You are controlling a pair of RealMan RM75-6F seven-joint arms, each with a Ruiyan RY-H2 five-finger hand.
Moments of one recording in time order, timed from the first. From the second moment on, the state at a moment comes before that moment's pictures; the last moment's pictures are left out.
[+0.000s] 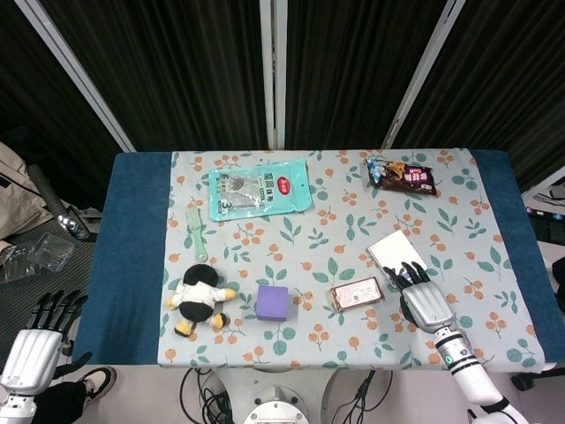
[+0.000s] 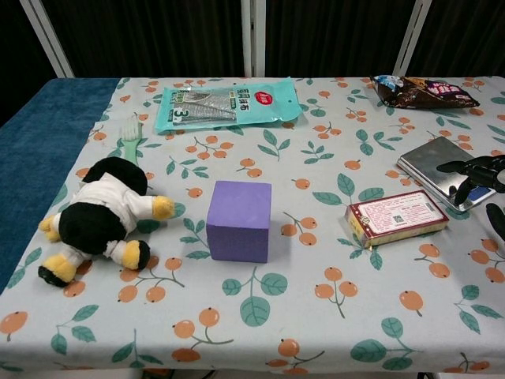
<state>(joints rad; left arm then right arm) 0.04 -1.22 0.09 -1.48 1.72 1.63 0.04 0.31 -1.44 0.00 -1.38 -1.47 1.09 -0.19</state>
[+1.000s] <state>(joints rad) 0.04 -1.20 0.09 -1.50 1.71 1.64 0.04 0.43 -1.46 0.04 -1.50 -1.49 1.04 -0.36</state>
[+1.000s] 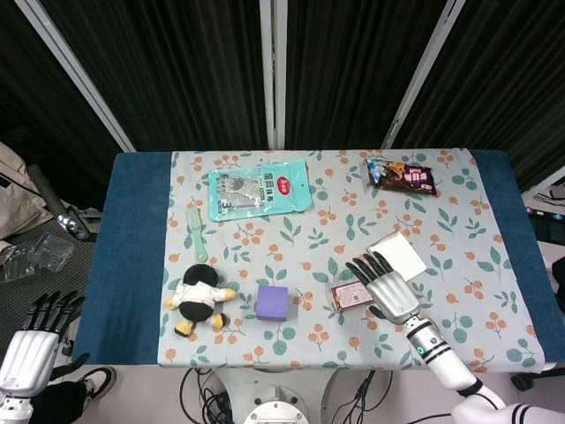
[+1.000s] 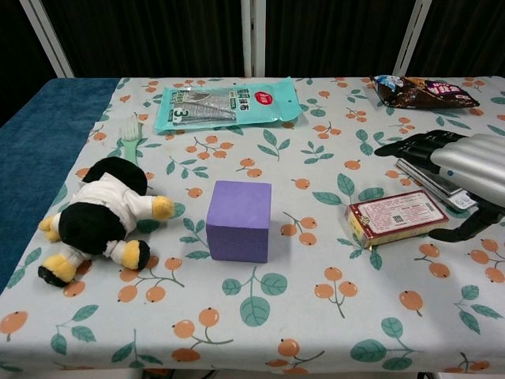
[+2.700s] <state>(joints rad) 0.05 -1.21 0.09 -1.47 1.71 1.63 0.02 0.51 -1.48 0.16 -1.31 -1.20 1.02 -0.40</state>
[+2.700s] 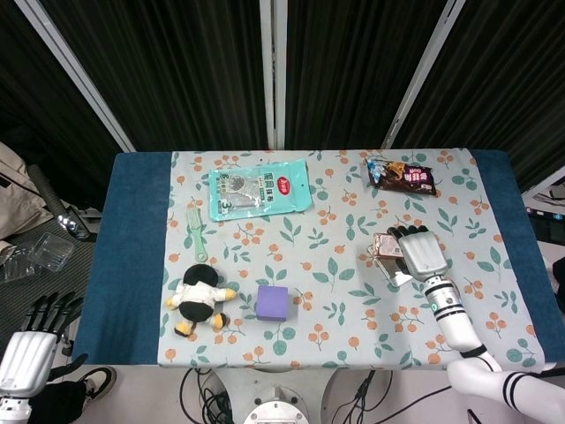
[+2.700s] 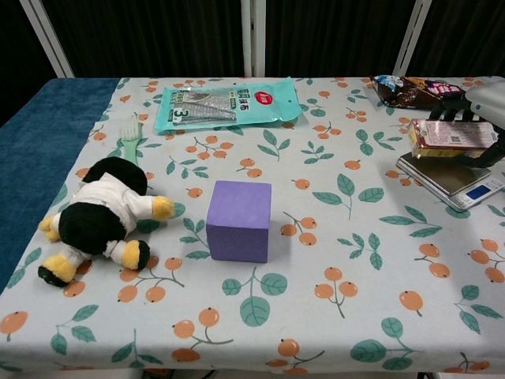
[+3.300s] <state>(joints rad) 0.04 -1.20 0.09 -1.50 1.72 1.63 0.04 0.51 -1.44 0.14 -1.34 -1.20 0.99 -0.30</state>
